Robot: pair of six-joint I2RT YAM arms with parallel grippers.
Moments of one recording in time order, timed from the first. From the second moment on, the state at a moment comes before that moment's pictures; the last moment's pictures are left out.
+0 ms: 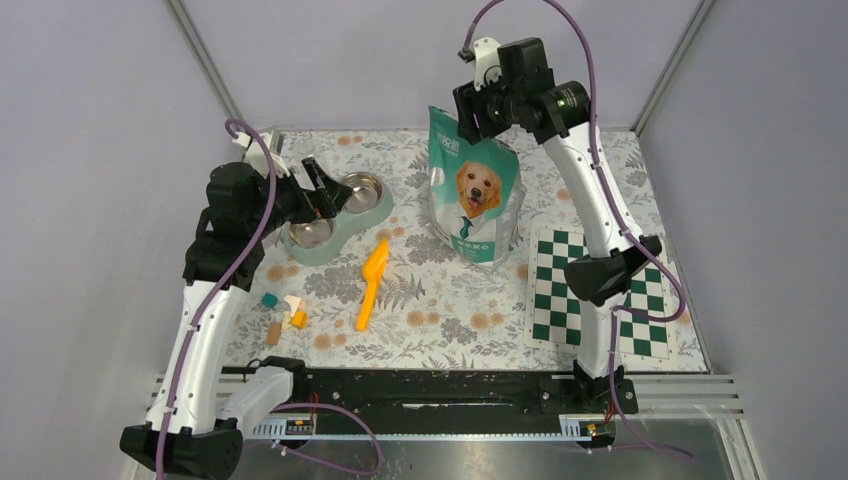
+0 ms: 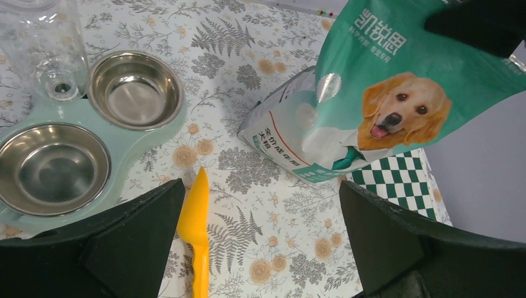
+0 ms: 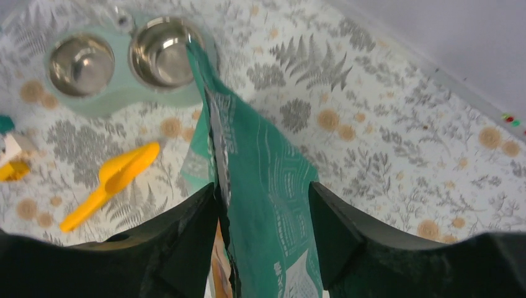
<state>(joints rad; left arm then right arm) -0.12 0.95 1.19 -0.55 0.34 -0.42 0.47 2.02 2.55 -1.10 -0.14 -0.08</state>
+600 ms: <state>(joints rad) -0.13 0.95 1.19 -0.60 0.31 -0.38 0.53 2.02 2.54 -1.26 -0.11 -0.05</state>
